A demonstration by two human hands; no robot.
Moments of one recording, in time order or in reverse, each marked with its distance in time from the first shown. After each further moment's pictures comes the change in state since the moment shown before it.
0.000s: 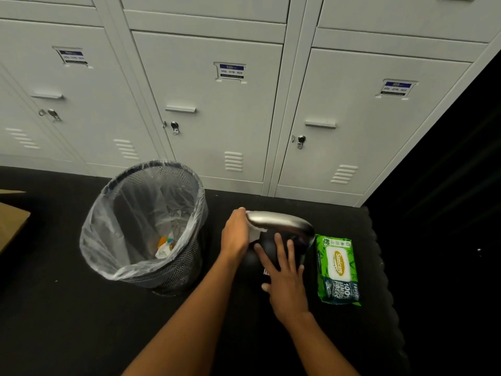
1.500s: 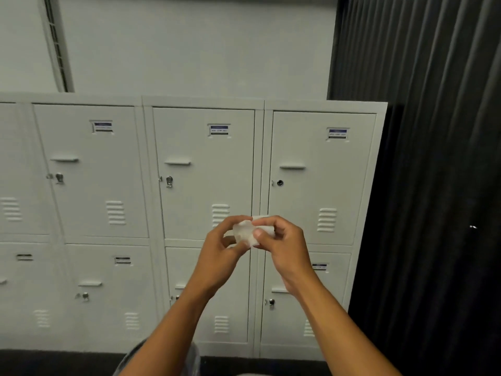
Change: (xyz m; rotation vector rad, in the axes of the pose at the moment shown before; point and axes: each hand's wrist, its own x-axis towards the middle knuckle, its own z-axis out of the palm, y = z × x) left_hand -0.205 0.347 -0.088 -0.032 -0.190 0.977; right_hand -0.095 -0.128 -0.462 1.287 0.663 -0.476
